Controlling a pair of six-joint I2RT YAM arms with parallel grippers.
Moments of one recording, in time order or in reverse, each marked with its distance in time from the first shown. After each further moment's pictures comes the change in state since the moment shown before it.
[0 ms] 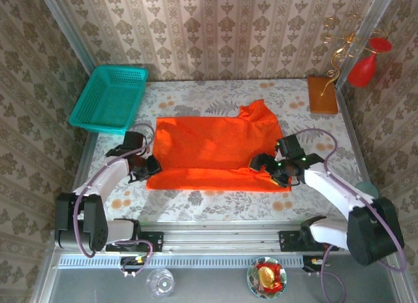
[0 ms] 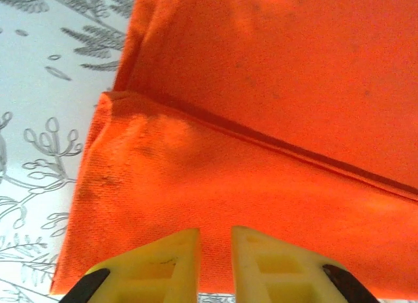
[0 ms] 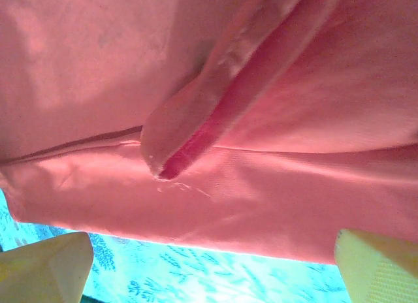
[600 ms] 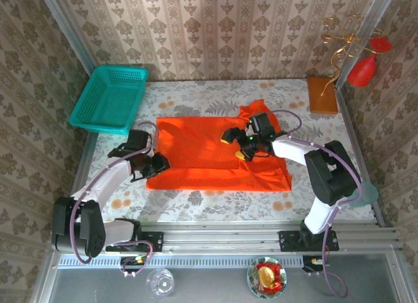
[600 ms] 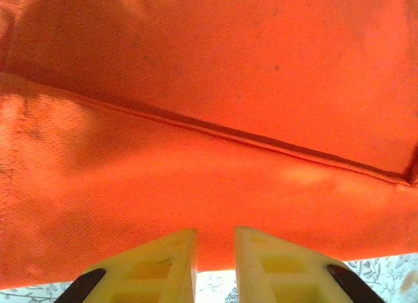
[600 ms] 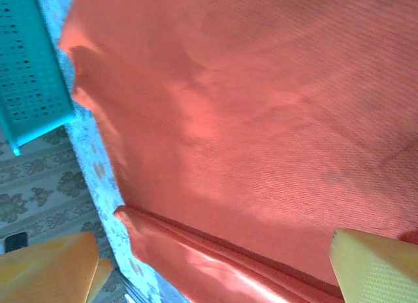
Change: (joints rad) left arm -0.085 -0.037 0.018 0.024 0.090 -0.067; right arm 0.068 0.512 0.331 0.427 -0.158 0.192
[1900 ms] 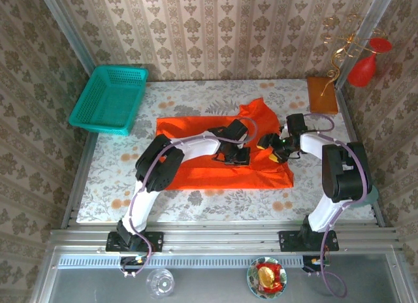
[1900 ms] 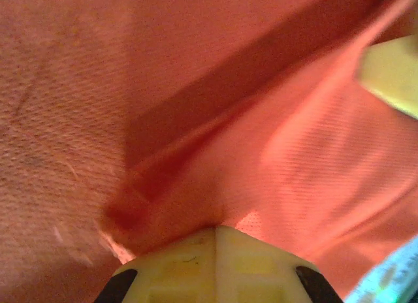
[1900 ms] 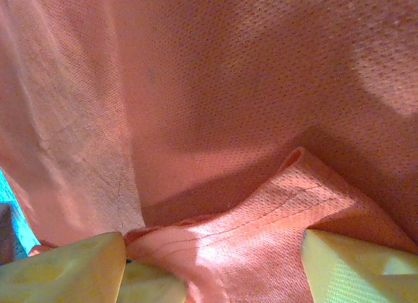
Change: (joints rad) left arm -0.646 0.959 0.833 0.162 0.036 -0.090; right arm -0.359 -0.026 -0.072 -0.278 -0.012 -0.378
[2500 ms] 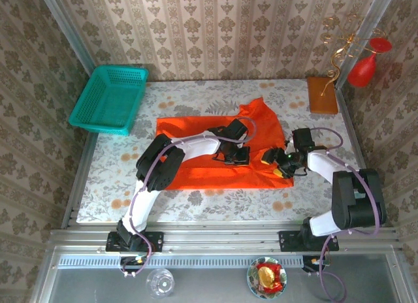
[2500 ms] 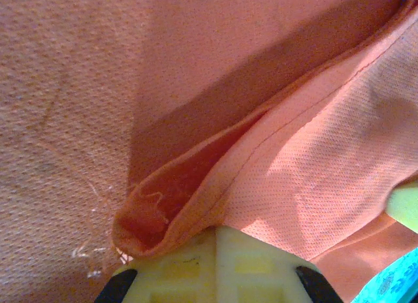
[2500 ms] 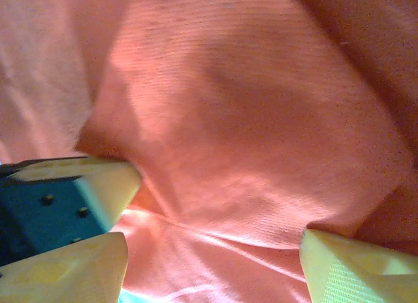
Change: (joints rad) left arm 0.008 0.003 0.003 0.006 -0.003 -0.027; right arm -0.012 -0.251 -0.237 -0.054 0.006 0.008
